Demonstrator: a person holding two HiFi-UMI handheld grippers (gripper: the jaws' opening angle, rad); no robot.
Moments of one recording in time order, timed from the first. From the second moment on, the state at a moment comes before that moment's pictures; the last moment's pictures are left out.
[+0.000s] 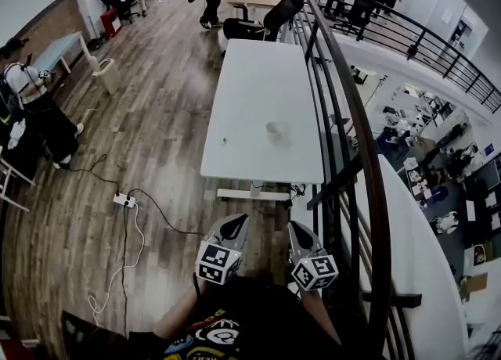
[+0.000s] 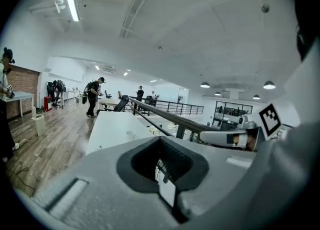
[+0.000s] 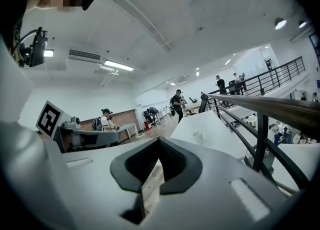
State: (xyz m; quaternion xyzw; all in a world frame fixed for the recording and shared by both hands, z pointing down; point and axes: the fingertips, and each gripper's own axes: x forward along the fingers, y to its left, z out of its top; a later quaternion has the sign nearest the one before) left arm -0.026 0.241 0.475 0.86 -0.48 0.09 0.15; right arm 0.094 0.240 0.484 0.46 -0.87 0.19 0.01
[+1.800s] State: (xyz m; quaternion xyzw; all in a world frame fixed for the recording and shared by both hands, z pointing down) left arm -0.065 -0.081 0.653 0.80 -0.51 0.19 0.26; right arm 0.062 -0.203 0.772 0.47 -0.83 0.23 0.20
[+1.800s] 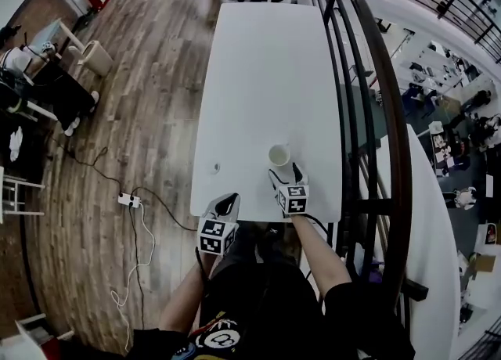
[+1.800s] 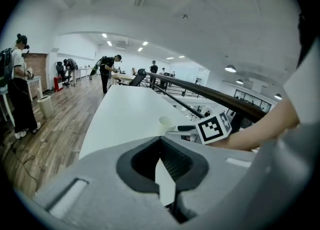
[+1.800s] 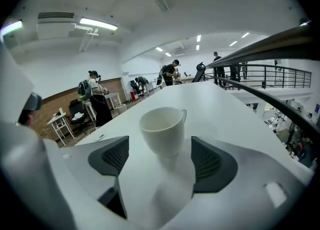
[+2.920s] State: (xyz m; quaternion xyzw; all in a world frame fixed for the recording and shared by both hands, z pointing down) left arm 0.027 -0.200 0.665 0.81 -0.36 0.25 0.39; right arm 0.018 -0.189 0.661 0.36 -0.89 -0.03 0.29
